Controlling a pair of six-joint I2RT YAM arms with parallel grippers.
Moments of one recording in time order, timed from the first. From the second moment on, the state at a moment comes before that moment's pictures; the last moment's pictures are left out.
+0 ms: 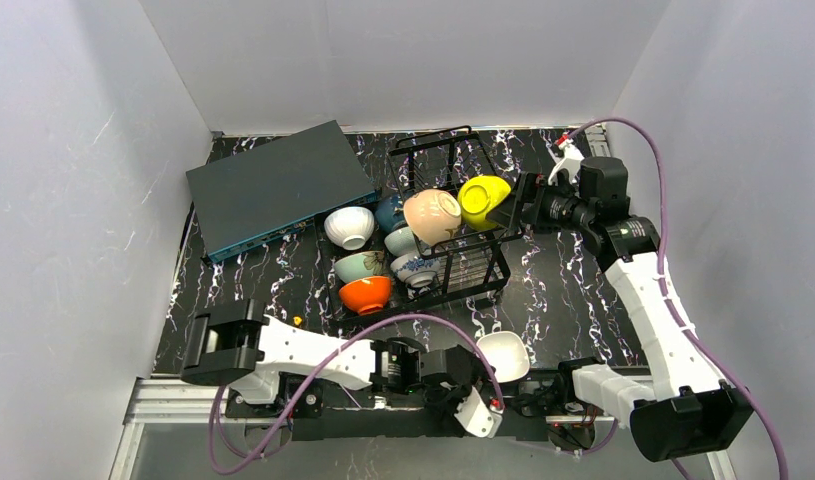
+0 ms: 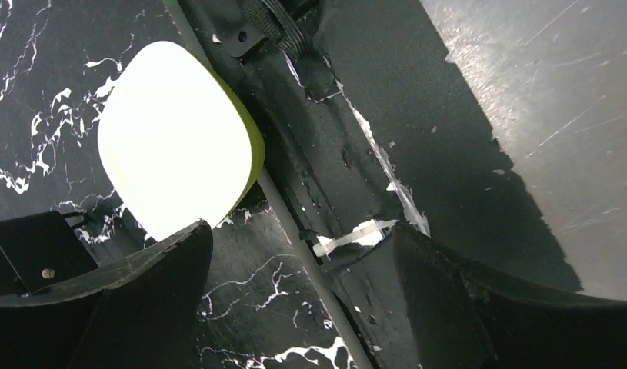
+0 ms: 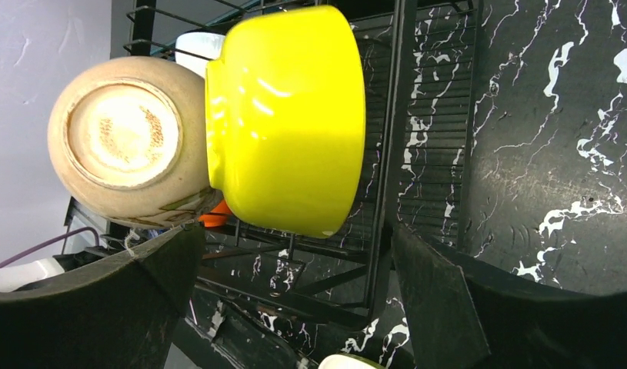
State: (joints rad) left arm -1.58 1.52 0.86 -0.09 0.05 0.65; right arm 0.21 1.07 1.15 -0.62 -0.50 0.36
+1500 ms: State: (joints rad) left arm -1.45 1.82 1.11 -0.17 0.20 0.83; right arm 0.21 1.02 1.07 -0.59 -0.53 0.36
